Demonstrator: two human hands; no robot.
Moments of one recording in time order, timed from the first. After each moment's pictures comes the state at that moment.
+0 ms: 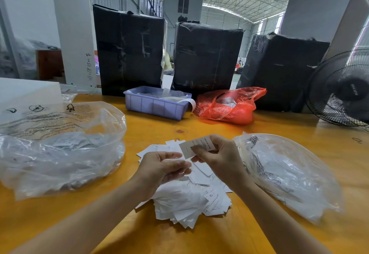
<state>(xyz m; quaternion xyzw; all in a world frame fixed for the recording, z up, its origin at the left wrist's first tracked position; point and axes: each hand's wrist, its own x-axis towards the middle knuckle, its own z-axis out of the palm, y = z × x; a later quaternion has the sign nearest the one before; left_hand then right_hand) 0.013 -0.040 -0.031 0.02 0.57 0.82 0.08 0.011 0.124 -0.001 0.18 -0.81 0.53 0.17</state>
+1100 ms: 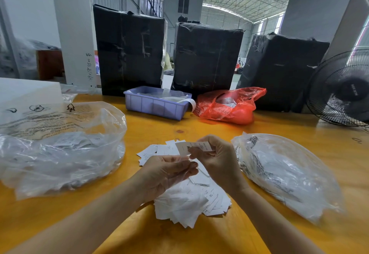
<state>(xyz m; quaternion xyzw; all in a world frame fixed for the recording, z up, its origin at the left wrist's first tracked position) 0.012 -0.037 -0.030 0.01 0.48 0.86 0.19 0.015 0.118 -0.006 0.21 -0.78 0.54 0.22</state>
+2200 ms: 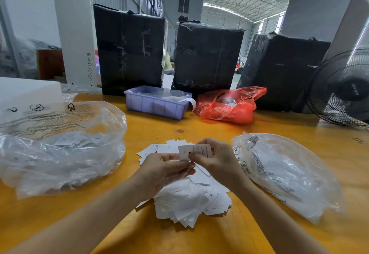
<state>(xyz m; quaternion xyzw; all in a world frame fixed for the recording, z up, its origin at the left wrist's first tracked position) 0.010 -0.042 -0.032 0.02 0.53 0.83 0.16 0.009 0.124 -0.005 0.20 -0.83 0.50 0.13</state>
